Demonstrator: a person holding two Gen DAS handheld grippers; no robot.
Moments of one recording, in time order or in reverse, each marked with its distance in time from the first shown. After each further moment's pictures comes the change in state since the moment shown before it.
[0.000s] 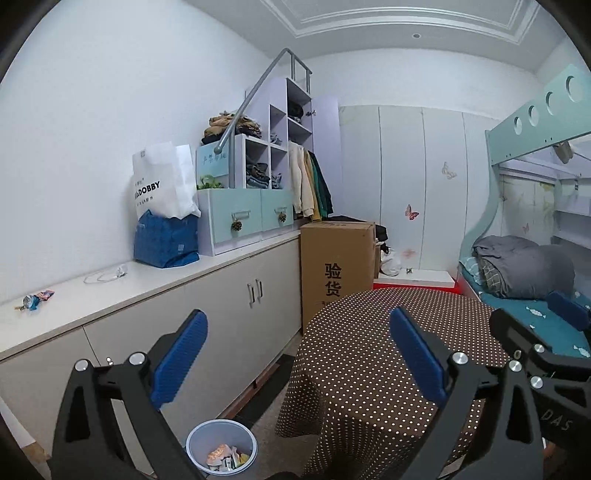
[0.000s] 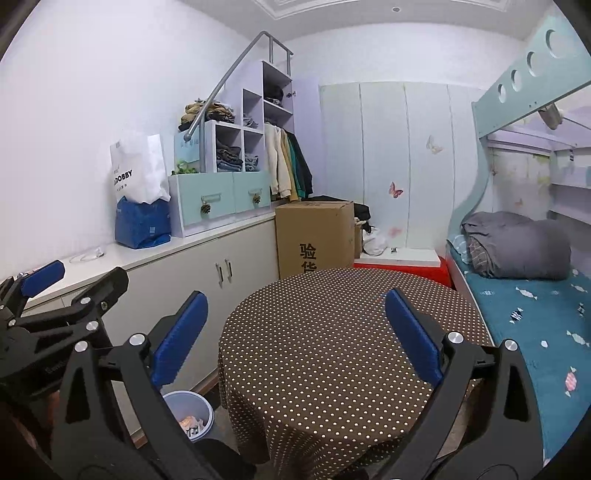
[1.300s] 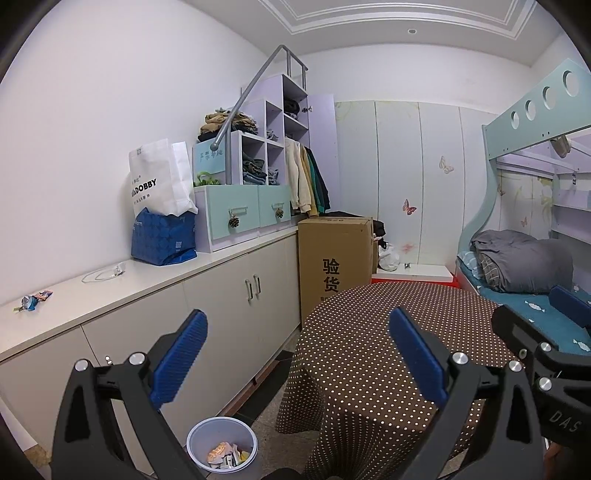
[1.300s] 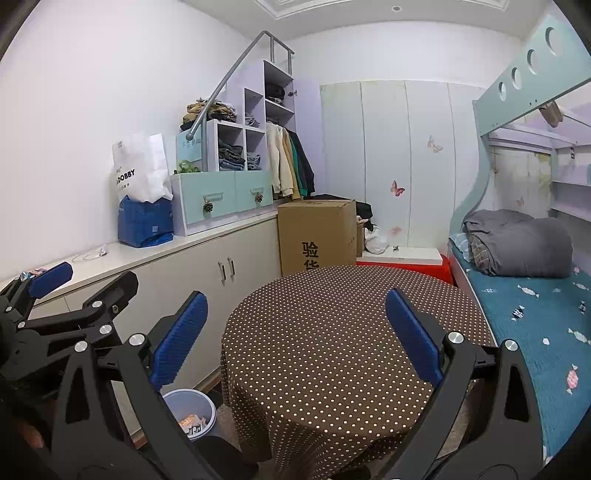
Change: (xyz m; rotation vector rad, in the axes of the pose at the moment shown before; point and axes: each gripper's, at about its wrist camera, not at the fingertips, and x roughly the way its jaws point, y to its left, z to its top) left arm 0.004 -0.001 -0.005 0.011 0.014 -0.008; right arm -0.004 0.005 -0.004 0.002 0.006 0.009
